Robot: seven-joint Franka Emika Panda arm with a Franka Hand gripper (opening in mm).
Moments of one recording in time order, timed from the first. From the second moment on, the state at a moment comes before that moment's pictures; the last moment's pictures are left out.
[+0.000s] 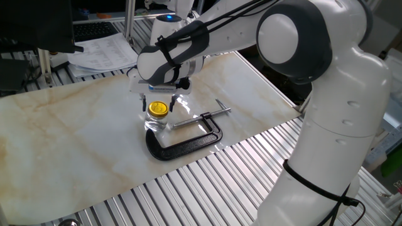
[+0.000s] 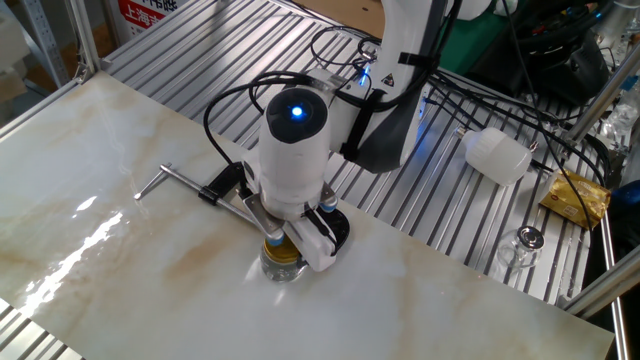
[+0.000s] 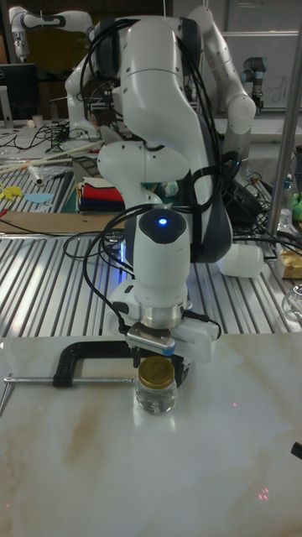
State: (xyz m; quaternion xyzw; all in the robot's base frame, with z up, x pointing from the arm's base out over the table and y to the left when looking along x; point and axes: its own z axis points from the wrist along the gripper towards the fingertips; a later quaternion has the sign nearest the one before) arm 0.540 0.030 0.136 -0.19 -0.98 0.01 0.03
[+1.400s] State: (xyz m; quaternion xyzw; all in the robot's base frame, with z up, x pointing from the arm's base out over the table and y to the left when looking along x) arm 0.540 0.031 0.139 -0.20 -0.98 0.01 0.02
